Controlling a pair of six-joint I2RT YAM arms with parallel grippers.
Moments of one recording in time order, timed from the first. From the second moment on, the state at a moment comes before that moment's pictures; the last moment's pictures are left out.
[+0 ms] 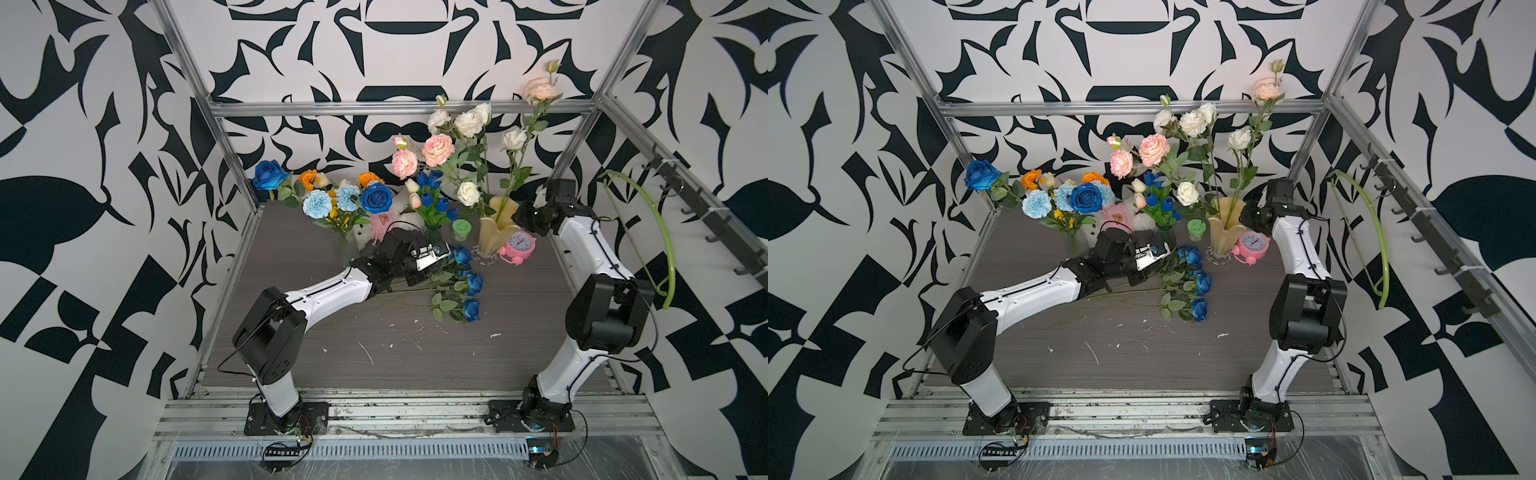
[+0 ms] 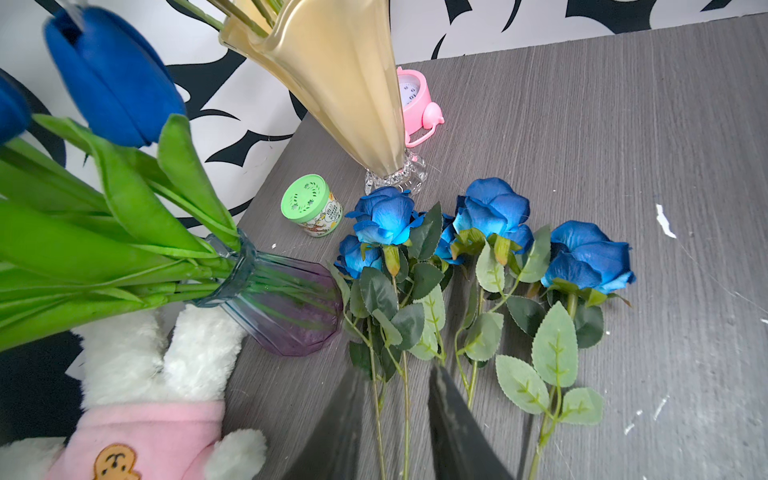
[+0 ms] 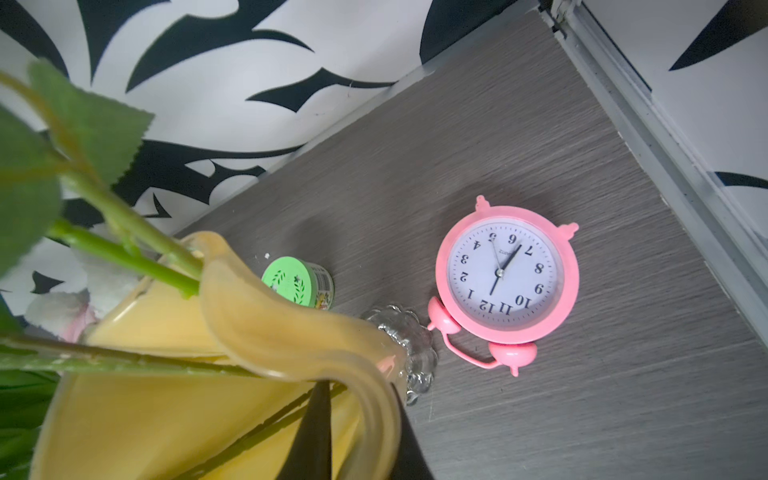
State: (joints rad) left arm -0.79 1.72 1.24 -0.02 0.24 0.53; right arm -0.17 1.80 1.61 -0.61 -0.21 0.42
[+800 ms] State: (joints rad) left arm -0.79 1.73 1.29 -0.07 0.21 0.55; right arm -0.17 1.84 1.51 -0.23 -0.14 0.62
